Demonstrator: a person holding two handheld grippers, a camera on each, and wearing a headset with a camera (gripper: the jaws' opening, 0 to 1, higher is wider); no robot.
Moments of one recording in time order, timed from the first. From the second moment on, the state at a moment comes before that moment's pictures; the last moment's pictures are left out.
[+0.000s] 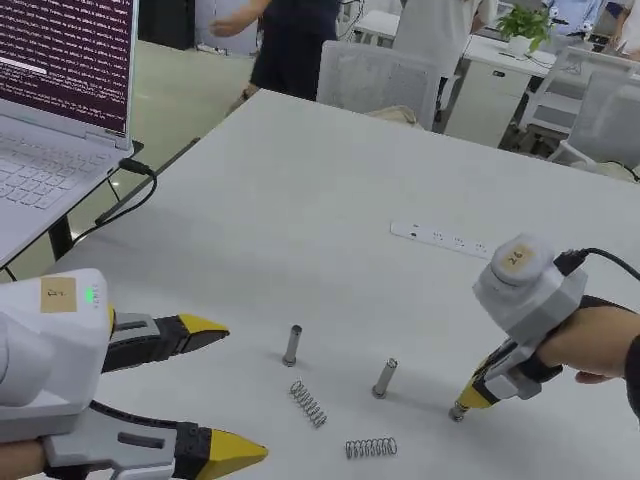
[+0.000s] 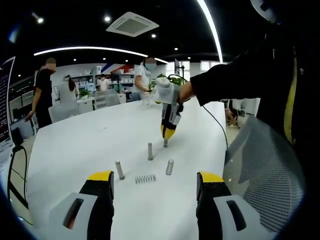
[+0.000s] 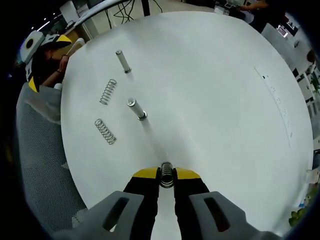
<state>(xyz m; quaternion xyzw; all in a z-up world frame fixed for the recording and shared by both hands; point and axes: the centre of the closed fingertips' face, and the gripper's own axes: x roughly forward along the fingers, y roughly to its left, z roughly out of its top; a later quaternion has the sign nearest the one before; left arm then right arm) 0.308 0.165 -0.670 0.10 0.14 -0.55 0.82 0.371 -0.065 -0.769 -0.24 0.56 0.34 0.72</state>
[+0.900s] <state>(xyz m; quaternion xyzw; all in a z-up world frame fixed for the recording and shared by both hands) 0.305 0.167 -0.670 0.09 0.14 -0.55 0.82 0.380 -0.065 -0.778 -0.24 0.56 0.32 0.73</state>
